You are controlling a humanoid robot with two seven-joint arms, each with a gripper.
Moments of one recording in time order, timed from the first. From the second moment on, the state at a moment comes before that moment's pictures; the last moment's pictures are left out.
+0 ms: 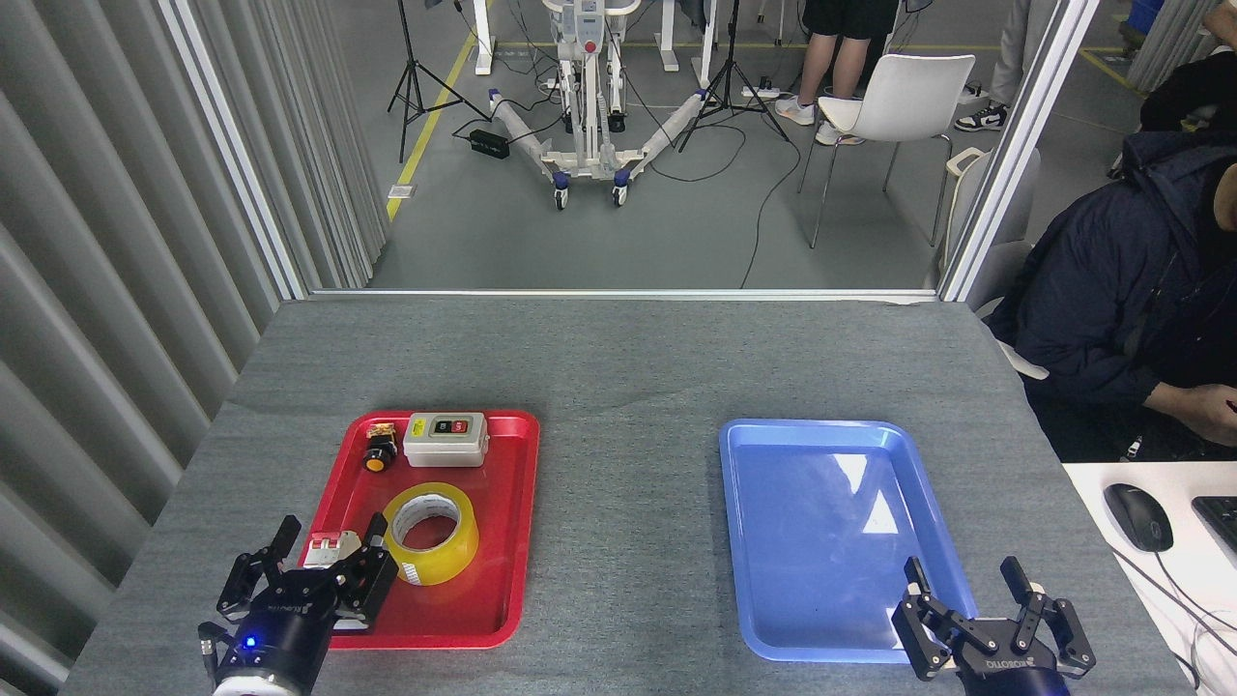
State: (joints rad) left arm 0.01 0.23 -0.04 -1.56 -1.15 -0.03 0.05; right arm 0.22 -0.25 0.00 -1.73 1.23 0.03 -0.01
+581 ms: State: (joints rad) left arm -0.23 0.29 -0.14 -1.47 -1.12 -0.03 -0.47; right arm 0.21 -0.23 0.00 -1.73 1.23 0.03 -0.02
